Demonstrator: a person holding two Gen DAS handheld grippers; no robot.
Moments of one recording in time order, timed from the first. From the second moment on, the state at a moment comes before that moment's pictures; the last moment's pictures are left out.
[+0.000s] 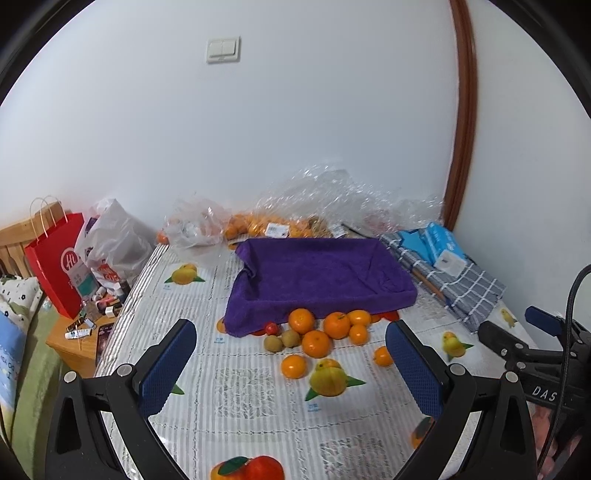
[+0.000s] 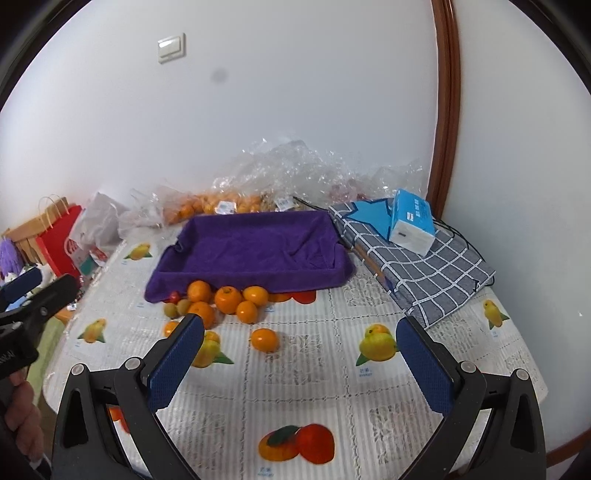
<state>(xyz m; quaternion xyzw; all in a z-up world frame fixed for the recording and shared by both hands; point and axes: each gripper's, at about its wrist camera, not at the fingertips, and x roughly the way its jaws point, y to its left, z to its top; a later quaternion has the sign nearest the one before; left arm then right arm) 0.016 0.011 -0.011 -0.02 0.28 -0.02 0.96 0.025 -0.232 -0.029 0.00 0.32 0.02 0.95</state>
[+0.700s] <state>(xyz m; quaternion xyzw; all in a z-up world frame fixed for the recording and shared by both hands) 0.087 0.066 -0.137 -0.04 0.41 -0.01 0.91 0.106 -0.224 -0.170 0.02 0.44 0.06 0.89</state>
